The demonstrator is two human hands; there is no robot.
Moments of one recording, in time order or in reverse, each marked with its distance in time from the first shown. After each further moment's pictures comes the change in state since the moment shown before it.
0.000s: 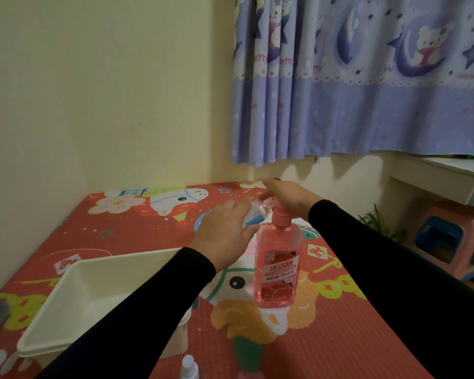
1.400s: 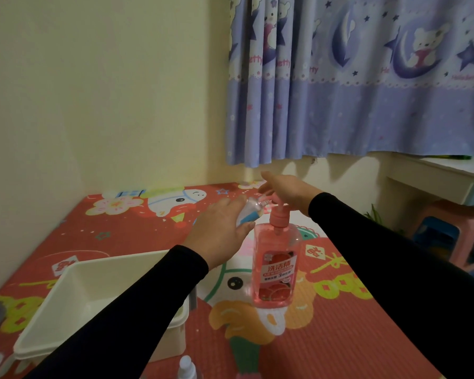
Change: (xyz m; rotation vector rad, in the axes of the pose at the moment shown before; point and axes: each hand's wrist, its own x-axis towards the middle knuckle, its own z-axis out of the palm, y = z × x) left_hand -0.001 -0.001 -0.008 -0.042 -0.015 -0.012; right_hand 0.010 0.003 -0.010 -0.081 0.034 -0.021
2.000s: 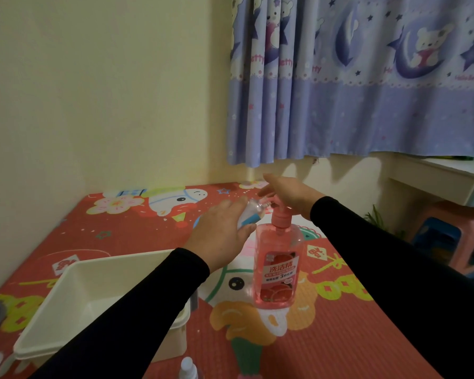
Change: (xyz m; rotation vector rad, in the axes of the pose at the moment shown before) left_hand 0.000 -0.005 0.005 -0.018 0.001 -0.007; right_hand 0.004 0.004 0.005 0.051 -0.010 -0.001
